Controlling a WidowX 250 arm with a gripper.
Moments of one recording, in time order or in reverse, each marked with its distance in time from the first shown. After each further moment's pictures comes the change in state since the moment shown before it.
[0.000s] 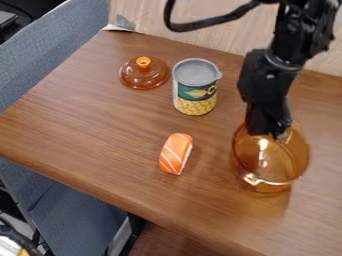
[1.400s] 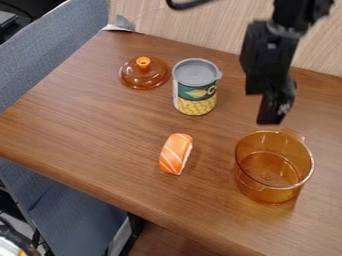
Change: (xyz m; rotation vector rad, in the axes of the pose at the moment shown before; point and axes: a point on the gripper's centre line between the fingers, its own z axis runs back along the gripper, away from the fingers) arm 0.001 -0.018 0.031 0.049 0.044 -0.037
